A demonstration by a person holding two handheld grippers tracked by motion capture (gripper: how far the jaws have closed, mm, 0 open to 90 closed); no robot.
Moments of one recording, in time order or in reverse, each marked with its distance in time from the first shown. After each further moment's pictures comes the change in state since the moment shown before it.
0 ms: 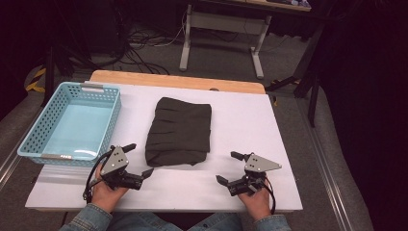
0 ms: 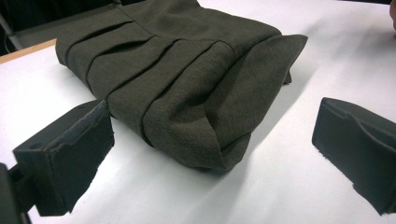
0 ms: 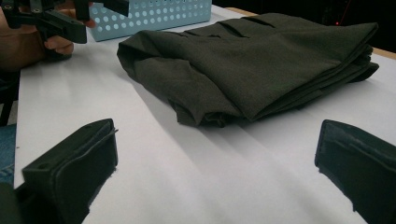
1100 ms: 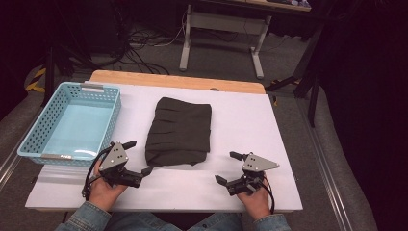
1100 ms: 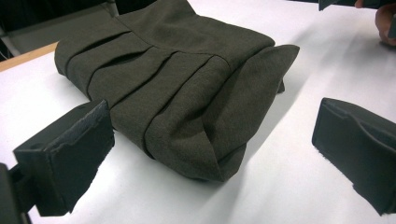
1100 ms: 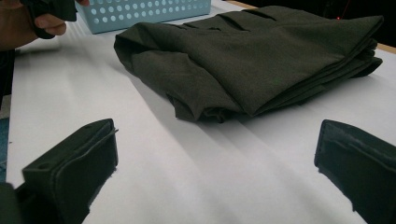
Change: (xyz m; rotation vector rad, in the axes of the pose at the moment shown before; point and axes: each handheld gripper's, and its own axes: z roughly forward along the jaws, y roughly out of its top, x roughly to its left) left arm 0.005 0.018 -0.005 0.025 -0.025 0.006; right arm 0.000 0.000 0.004 0.024 -0.007 -0.007
